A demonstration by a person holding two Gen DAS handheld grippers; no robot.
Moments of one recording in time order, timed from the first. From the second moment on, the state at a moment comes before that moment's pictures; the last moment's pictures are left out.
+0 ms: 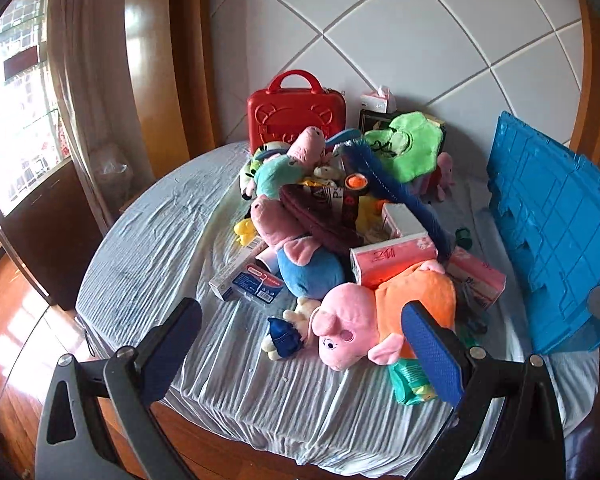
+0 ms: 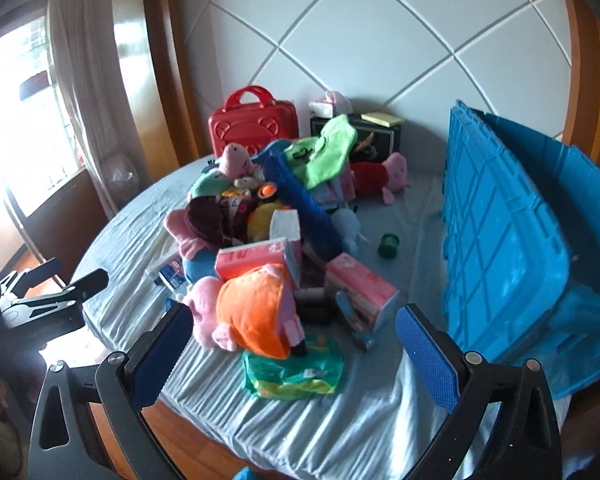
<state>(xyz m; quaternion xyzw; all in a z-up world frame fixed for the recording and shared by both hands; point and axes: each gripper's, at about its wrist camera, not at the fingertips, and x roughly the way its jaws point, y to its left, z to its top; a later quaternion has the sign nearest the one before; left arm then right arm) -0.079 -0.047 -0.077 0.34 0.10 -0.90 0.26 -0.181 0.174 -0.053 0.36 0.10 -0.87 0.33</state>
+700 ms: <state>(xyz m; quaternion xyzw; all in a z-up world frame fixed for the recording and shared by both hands) -0.155 -0.053 -0.249 0.47 0.12 -0.86 0.18 -0.221 0.121 -0.210 0.48 0.13 -0.82 0.29</state>
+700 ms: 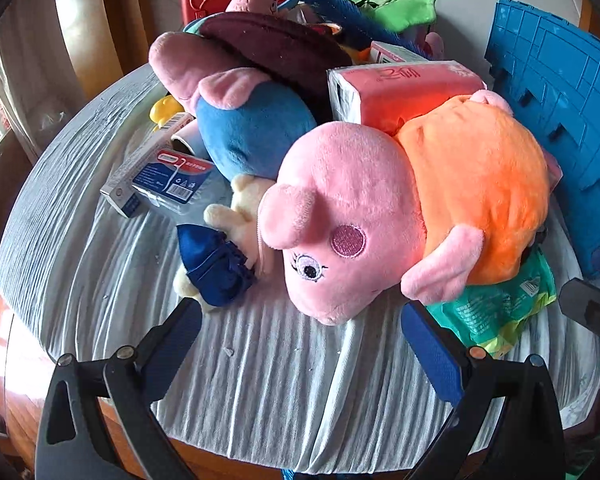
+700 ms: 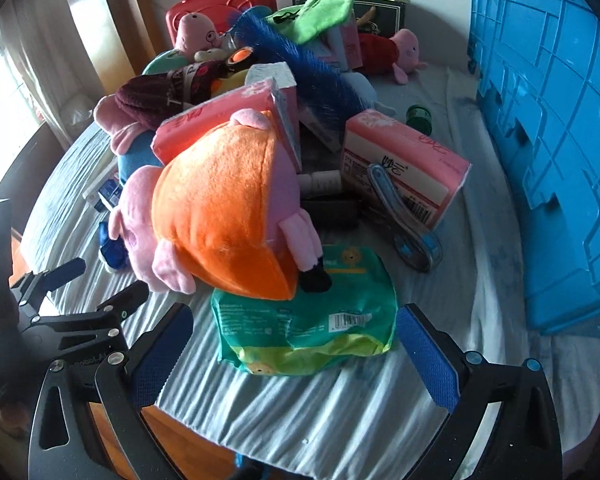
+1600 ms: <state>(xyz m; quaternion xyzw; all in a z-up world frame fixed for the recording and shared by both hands) -0.185 -0.037 -0.270 0.44 0.09 -0.88 0.14 -0.253 0.076 -0.253 0.47 0.08 -0.79 0.38</state>
